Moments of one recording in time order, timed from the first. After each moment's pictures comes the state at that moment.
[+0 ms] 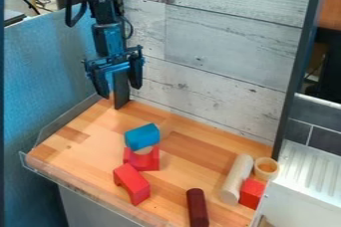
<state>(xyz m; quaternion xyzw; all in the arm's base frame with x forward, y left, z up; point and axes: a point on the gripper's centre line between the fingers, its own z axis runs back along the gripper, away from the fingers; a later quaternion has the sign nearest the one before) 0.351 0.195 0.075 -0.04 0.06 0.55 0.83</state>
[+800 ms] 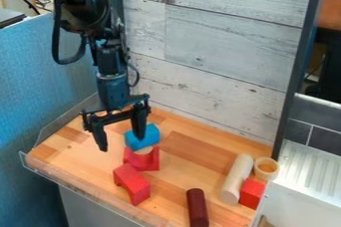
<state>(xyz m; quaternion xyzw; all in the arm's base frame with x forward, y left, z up) 0.295 0.149 0.032 -0.02 0.02 0.49 0.87</state>
